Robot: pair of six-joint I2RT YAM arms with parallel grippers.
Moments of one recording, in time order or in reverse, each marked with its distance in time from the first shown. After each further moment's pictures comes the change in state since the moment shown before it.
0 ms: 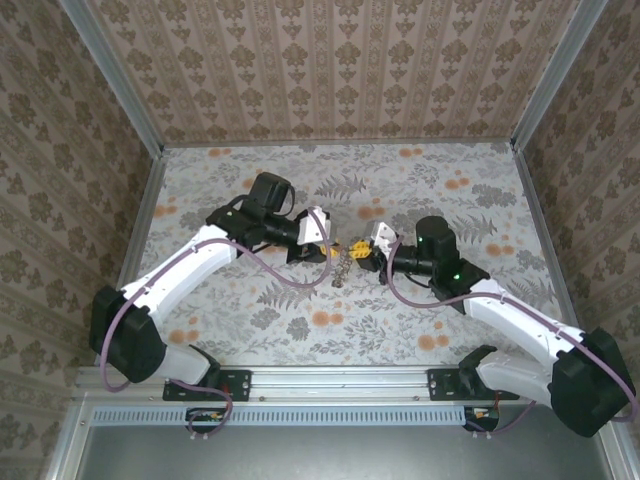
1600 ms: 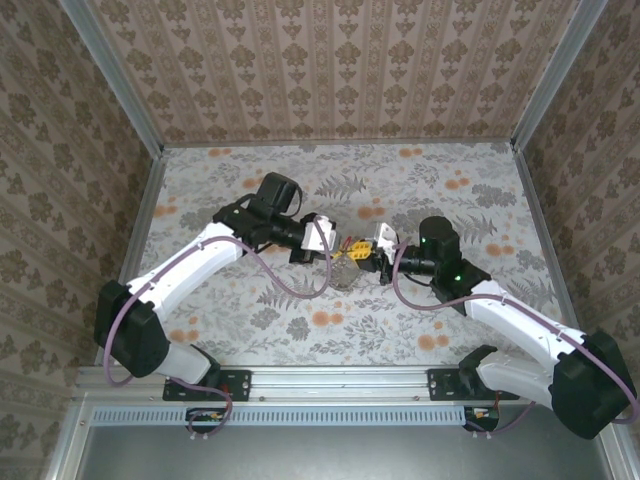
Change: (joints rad) left arm -0.047 0.035 0.031 -0.028 -0.060 0.185; right arm 0.000 -0.008 -0.005 0.069 -0.072 0.031
